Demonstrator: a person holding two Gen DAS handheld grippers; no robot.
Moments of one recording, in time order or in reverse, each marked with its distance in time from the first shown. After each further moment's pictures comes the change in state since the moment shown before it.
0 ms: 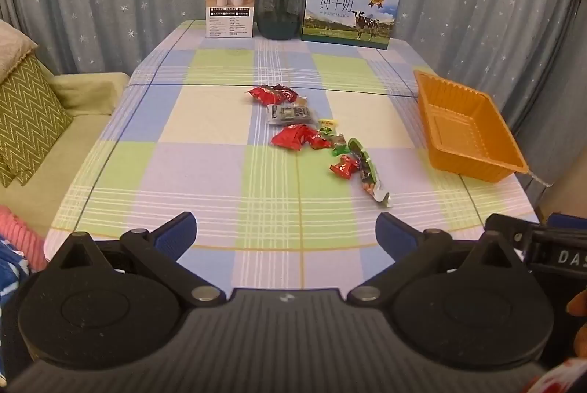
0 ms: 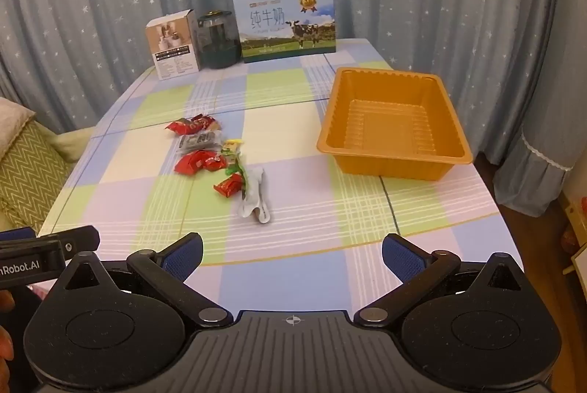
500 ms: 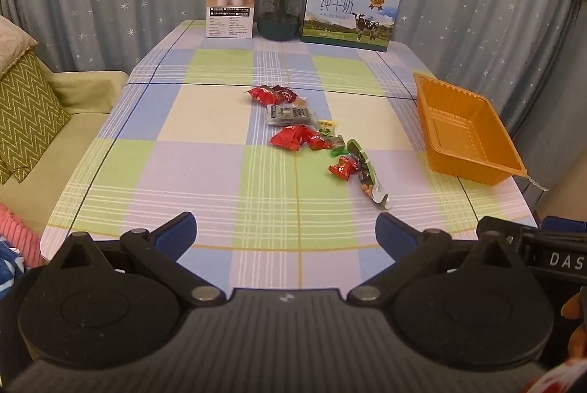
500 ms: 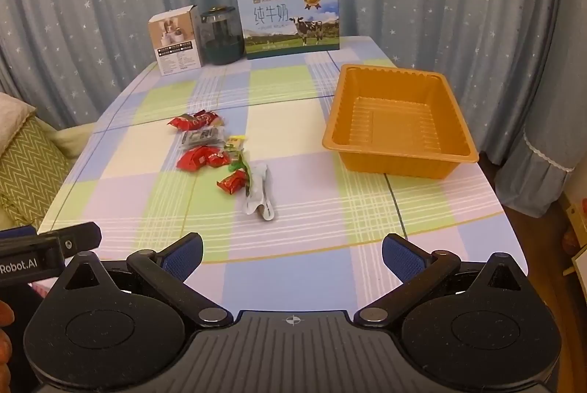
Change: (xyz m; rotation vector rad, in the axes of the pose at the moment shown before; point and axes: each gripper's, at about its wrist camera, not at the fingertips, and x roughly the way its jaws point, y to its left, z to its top) left arm 0.000 0.004 -0.001 -0.015 -0.029 -0.014; right arm 0.002 0.004 0.000 0.004 0.004 0.009
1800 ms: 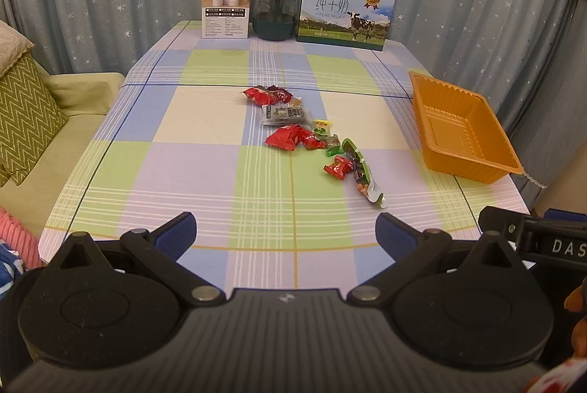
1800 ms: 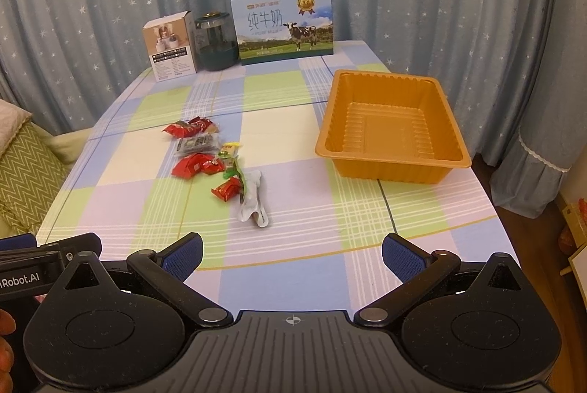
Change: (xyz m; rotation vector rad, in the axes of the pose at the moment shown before) left arm -0.001 -0.003 0.000 0.005 0.000 -0.007; right arm -0.004 -0.002 0.005 0.009 -0.011 -0.009
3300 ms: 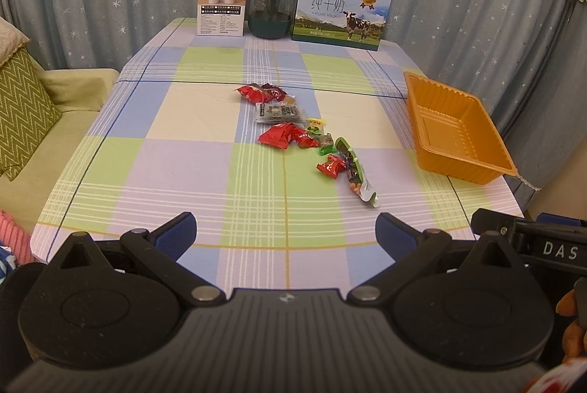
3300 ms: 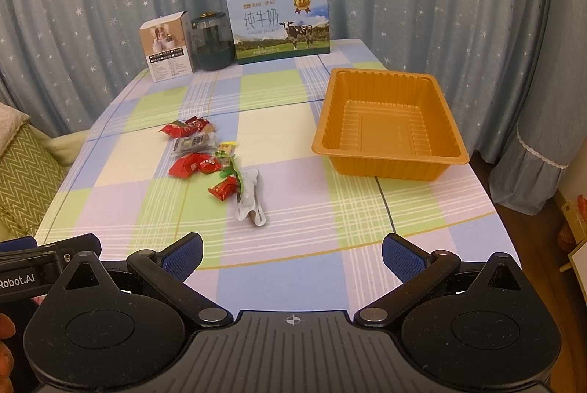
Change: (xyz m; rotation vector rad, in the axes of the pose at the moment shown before) left arm 0.002 -0.006 -0.003 -0.003 0.001 -0.018; right arm 0.000 -0.004 -0.001 0.009 -0.001 -0.004
